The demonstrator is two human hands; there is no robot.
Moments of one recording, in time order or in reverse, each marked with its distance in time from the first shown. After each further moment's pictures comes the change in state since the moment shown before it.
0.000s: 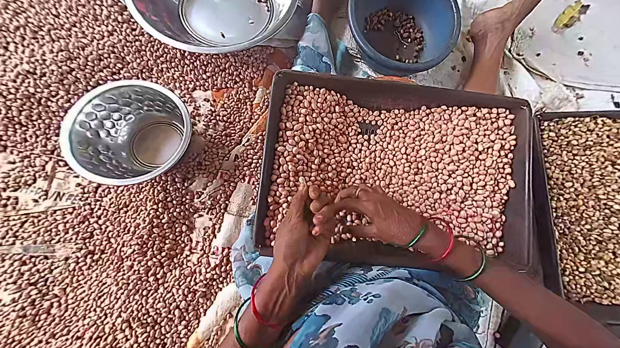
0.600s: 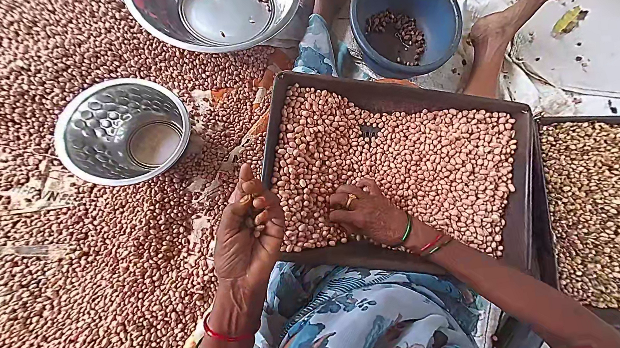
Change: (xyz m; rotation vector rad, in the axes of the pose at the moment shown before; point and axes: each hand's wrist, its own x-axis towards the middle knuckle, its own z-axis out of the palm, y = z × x) left_hand -0.011 0.049 -0.025 -0.283 -0.240 0.298; right_hand 0.012 0.034 0.028 -0.419 0.226 -0.344
